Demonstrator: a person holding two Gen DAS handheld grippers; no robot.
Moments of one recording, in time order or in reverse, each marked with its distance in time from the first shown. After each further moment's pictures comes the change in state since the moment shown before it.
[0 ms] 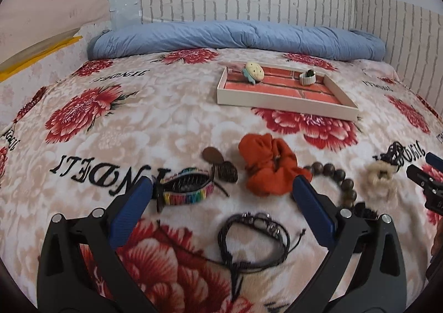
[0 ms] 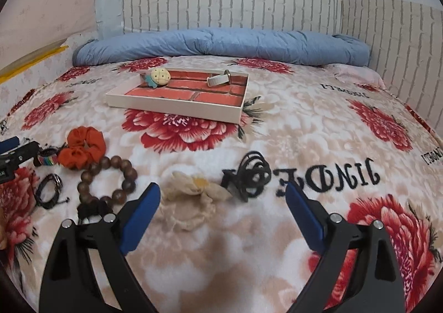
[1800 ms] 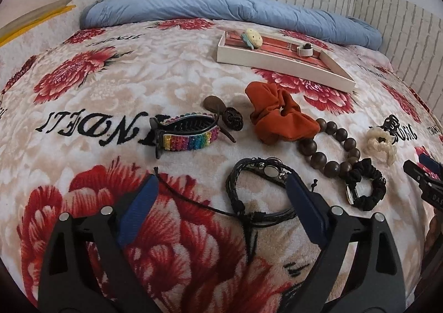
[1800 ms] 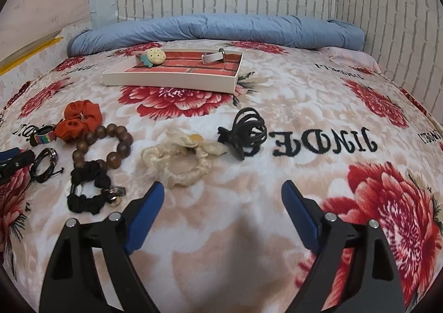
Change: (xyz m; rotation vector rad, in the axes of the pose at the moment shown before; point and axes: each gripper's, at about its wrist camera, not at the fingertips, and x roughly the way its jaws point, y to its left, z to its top) left arm 0.013 0.019 -0.040 -0.046 0.135 -0.082; right arm -0.006 0.001 -0.035 0.025 0.074 -0.012
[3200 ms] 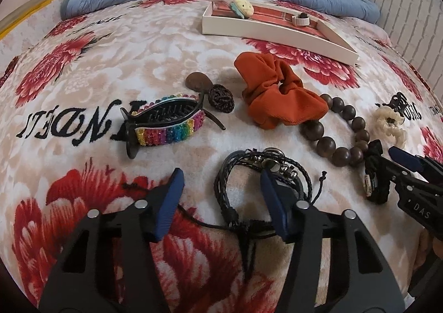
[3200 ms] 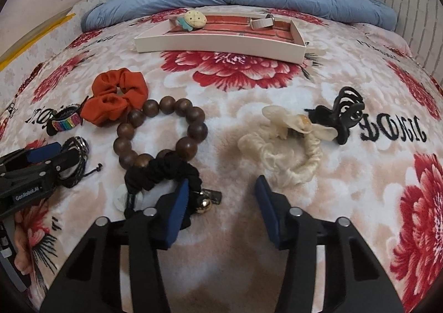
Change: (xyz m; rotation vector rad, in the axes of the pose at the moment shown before) left arm 0.034 -0.008 0.008 0.058 0.140 -0.017; right arm 0.038 0.081 0.008 -0.017 0.184 0.109
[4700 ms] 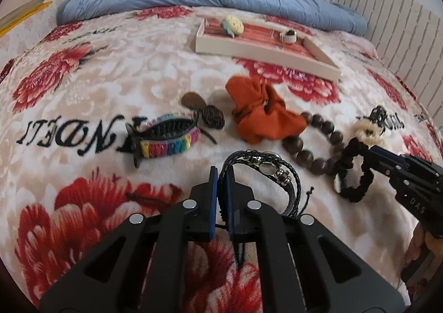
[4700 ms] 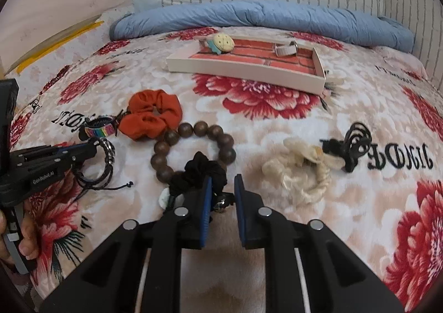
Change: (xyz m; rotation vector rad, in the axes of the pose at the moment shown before) left arm -0.031 0.008 0.005 -0.010 -0.080 -0.080; right arm -0.030 0.009 0.009 -0.077 -0.107 0.106
